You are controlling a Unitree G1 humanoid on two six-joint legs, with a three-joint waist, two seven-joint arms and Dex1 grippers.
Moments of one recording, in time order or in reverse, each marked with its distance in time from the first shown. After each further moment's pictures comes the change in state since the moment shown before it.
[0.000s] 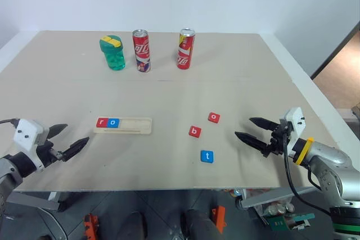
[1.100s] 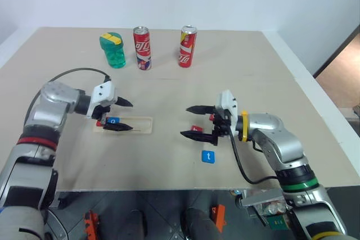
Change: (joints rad) left arm -1.097 -0.062 -0.672 0.967 0.421 -0.425 -0.755; right arm -0.447 0.222 0.405 0.082 -0.125 -0.051 0.161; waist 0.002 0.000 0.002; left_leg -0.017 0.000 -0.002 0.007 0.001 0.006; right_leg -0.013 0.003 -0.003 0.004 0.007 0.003
